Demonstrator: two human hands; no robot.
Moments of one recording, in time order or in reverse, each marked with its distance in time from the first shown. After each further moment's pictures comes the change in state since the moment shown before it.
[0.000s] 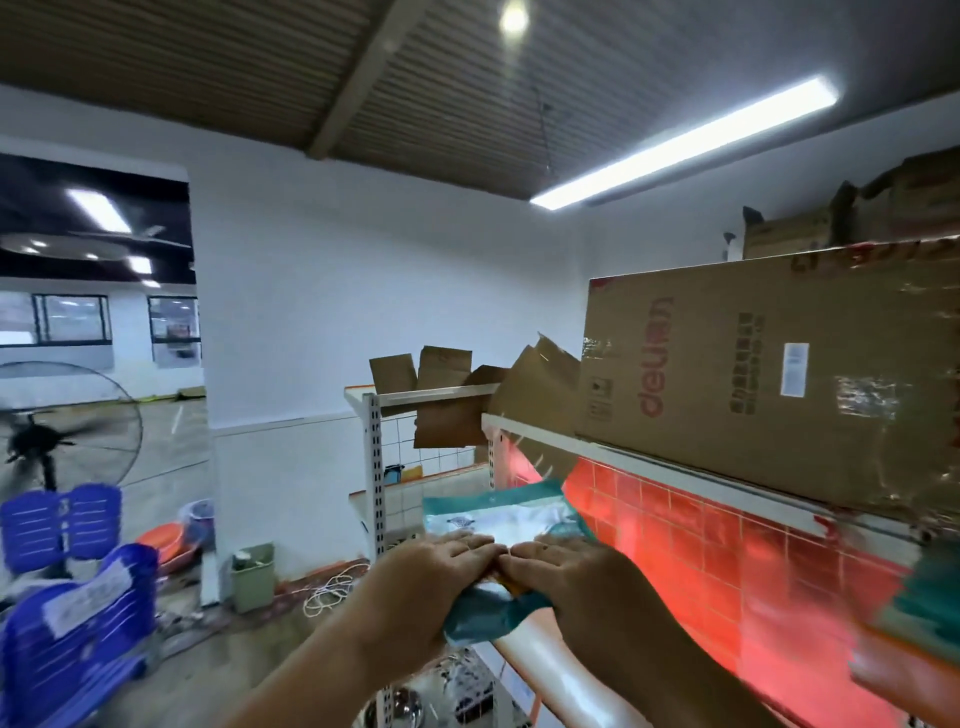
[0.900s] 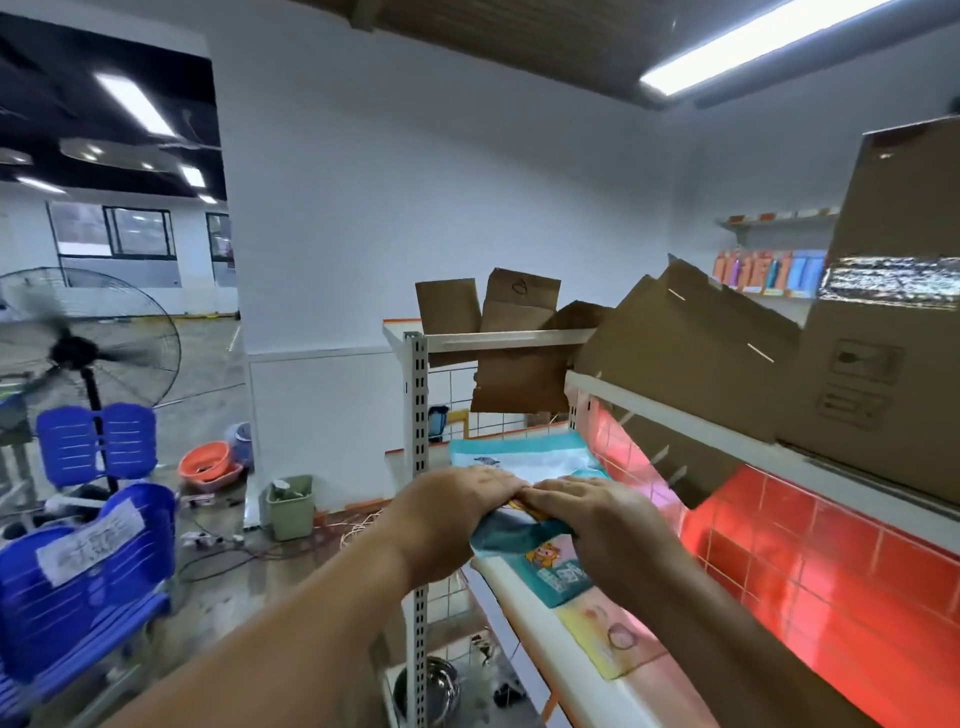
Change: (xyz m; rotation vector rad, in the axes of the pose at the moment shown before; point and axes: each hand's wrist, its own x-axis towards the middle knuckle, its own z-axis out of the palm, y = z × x) left_hand 0.118 -0.276 0.153 -0.054 -0.016 -0.160; right_hand 0.210 0.145 0.240 0.065 -0.105 -0.053
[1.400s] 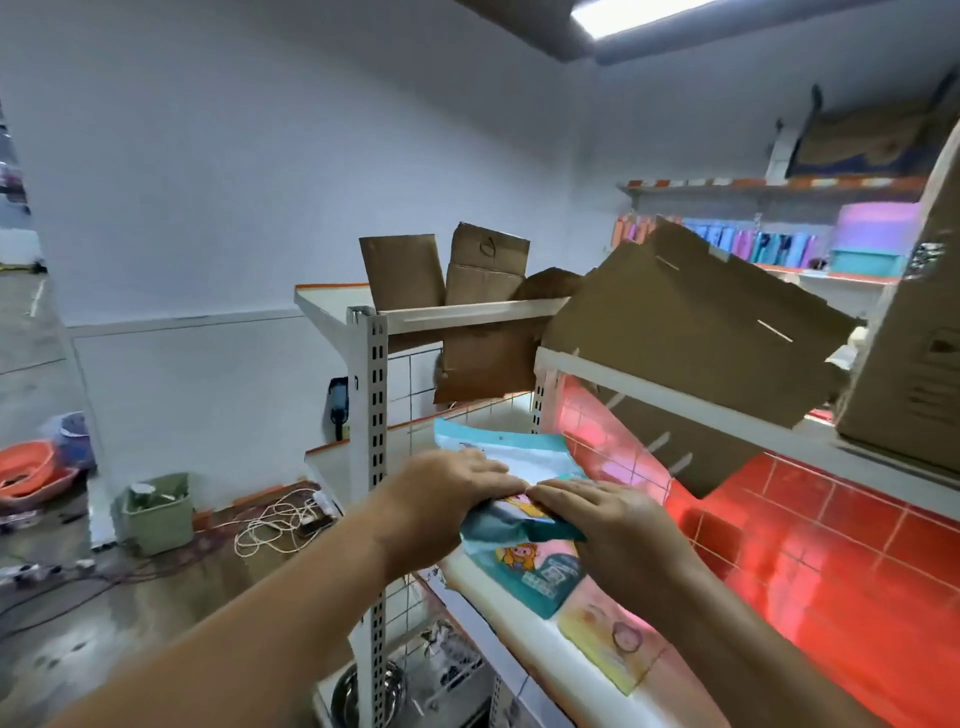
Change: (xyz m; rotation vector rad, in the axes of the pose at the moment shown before) left_hand 0.059 -0.133 0.041 -0.199 -0.037 0.296; right_hand 0.055 0.025 0.083 -0.154 0.024 0.156
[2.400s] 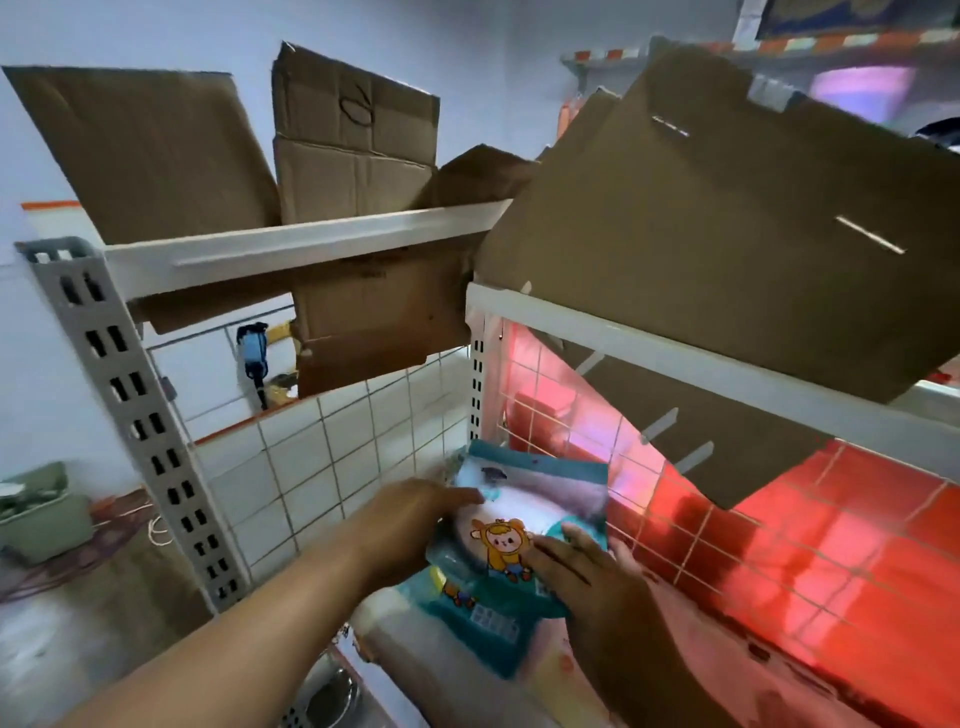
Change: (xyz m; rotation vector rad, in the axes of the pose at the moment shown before) left_hand 0.116 -0.126 0.208 -0.149 -0.353 -0.191; right_hand -0.068 0.122 0.173 -0.065 -0.150 0.377
